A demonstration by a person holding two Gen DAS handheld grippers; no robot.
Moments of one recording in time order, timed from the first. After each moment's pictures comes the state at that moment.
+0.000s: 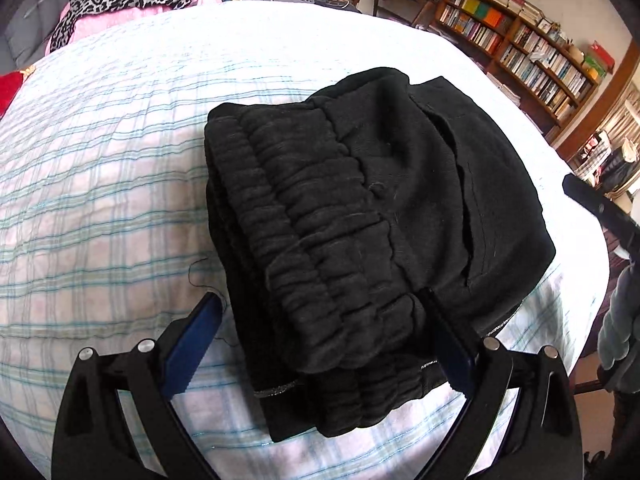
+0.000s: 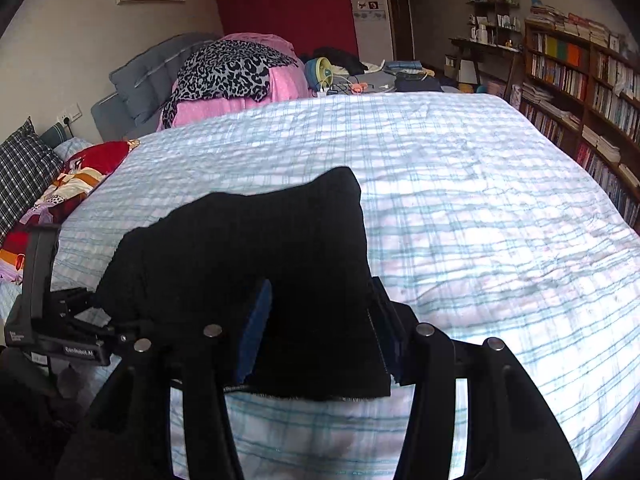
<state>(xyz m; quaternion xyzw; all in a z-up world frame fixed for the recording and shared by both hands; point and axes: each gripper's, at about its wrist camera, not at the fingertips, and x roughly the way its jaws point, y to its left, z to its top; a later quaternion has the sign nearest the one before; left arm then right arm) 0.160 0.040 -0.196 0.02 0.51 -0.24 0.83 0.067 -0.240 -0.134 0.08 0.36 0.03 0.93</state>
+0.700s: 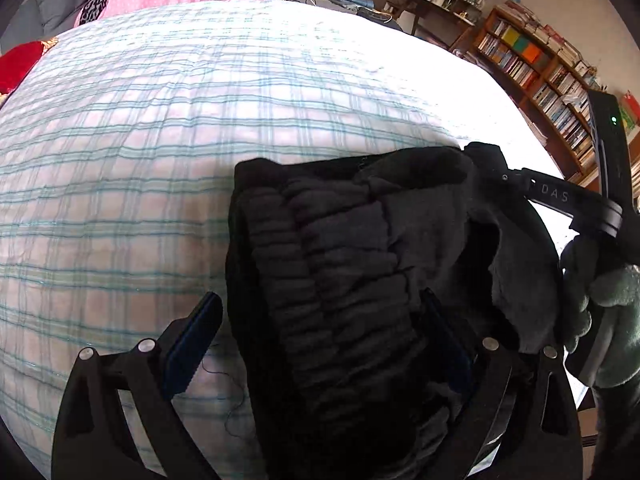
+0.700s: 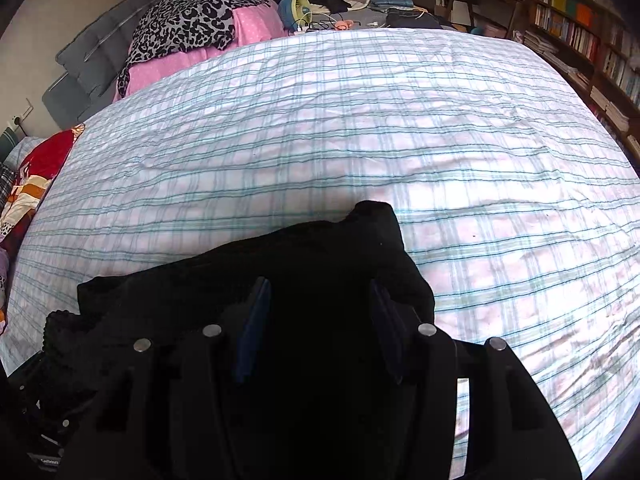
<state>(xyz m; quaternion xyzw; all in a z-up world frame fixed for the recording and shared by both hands) 0.215 0.031 -0.201 -0.02 0.51 -0.19 0.84 0.242 -0.242 -0.196 0.10 0.48 0.00 0.87</state>
